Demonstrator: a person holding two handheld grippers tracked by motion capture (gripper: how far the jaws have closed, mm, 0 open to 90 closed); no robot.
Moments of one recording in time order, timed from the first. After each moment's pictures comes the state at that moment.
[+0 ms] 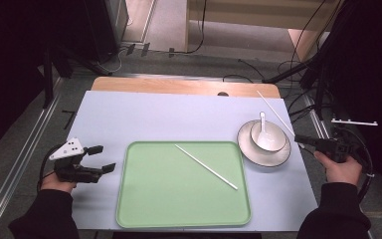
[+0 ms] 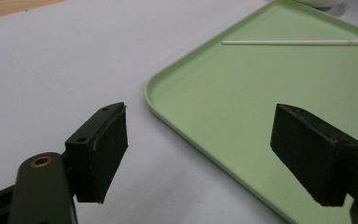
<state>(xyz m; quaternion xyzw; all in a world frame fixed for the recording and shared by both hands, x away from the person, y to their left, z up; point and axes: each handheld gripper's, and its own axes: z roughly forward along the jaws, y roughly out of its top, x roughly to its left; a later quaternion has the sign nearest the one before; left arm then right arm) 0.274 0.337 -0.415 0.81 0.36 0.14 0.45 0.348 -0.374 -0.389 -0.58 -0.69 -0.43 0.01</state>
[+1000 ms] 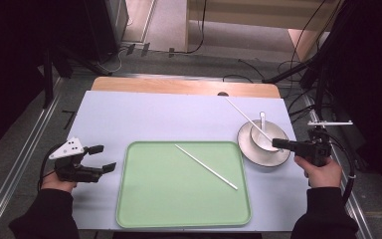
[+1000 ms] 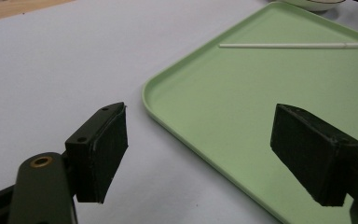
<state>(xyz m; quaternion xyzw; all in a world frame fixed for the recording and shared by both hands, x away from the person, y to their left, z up) 0.274 0.337 -0.414 0.81 0.36 0.14 0.45 0.334 -0.309 -0.378 -0.52 -0.73 -0.45 0.05</state>
